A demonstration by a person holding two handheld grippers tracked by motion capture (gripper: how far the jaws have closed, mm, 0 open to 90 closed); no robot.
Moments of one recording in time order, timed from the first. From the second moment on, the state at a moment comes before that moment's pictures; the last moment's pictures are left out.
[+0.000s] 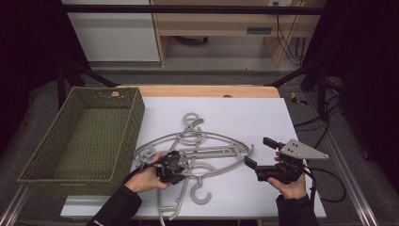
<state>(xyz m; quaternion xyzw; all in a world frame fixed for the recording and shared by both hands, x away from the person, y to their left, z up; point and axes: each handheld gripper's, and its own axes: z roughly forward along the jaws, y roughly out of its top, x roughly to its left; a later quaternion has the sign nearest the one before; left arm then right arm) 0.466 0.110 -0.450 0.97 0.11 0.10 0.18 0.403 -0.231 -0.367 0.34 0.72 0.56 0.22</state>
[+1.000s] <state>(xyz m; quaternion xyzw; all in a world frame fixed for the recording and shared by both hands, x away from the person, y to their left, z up) 0.445 0.113 -0.417 0.94 0.16 0.09 0.28 0.401 -0.238 -0.365 0.35 0.71 0.57 0.22</state>
